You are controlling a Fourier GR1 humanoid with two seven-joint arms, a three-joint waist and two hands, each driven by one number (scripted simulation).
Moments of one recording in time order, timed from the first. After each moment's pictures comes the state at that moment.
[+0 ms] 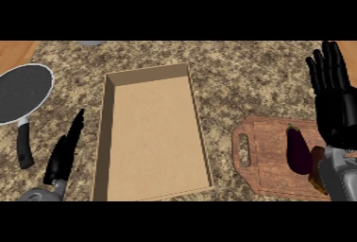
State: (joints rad) left arm -0.07 0.45 -0.32 -1.31 0.12 0.40 0.02; right arm -0.26 -0.31 0.02 -1.72 -0.15 -0.23 0.02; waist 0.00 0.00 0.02
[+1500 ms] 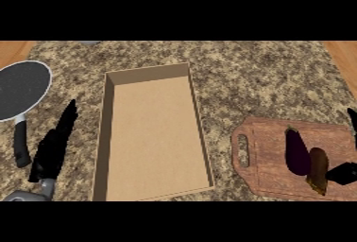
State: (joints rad) left arm -0.04 0.48 -0.26 -1.49 0.12 0.35 0.04; right arm 0.01 -0.71 0.15 -1.67 0.73 0.02 0.73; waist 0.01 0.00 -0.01
